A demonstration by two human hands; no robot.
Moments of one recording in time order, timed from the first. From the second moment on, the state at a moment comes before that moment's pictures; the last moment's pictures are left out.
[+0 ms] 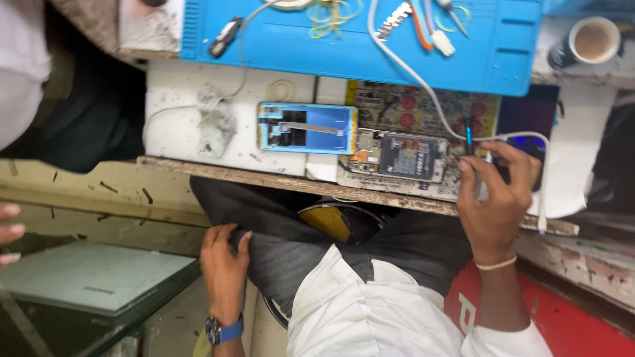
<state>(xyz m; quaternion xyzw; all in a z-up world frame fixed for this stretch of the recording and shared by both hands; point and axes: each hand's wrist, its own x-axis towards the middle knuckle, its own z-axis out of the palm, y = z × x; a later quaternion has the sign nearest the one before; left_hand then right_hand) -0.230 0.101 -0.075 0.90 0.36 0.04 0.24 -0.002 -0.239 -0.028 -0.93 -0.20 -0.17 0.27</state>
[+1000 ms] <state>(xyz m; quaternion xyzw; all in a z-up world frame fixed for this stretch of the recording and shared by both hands) -0.216 0.094 -0.148 0.86 0.41 0.23 0.21 0.022 -0.089 -0.009 -0.86 -0.36 -0.08 0.36</state>
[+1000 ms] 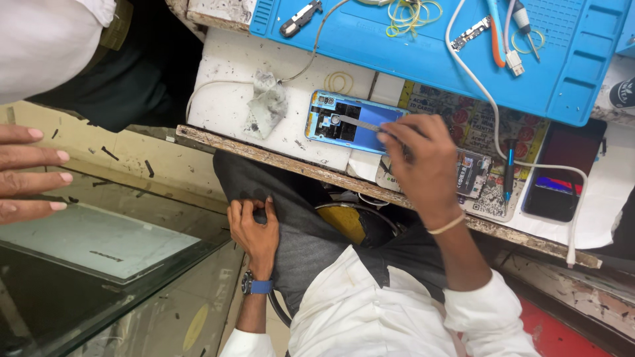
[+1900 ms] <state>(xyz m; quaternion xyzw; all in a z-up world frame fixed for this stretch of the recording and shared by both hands) -0.219 0.094 -0.152 0.86 0.41 0.24 0.20 0.021 -0.067 -0.008 -0.88 -0.40 -0.01 0.26</state>
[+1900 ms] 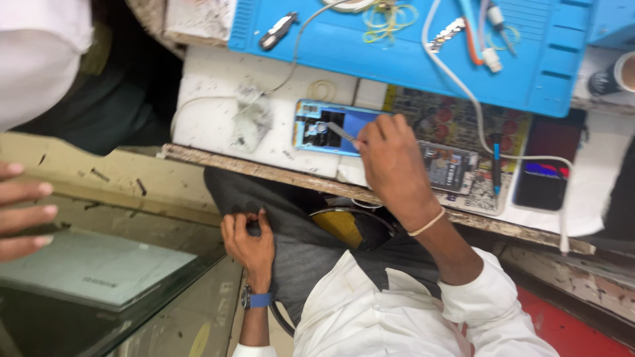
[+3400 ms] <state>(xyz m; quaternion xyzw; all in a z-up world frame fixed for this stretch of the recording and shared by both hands) -0.216 0.095 -0.147 0.85 0.42 0.24 0.22 0.023 -0.056 0.000 -0.84 -0.48 0.02 0.25</state>
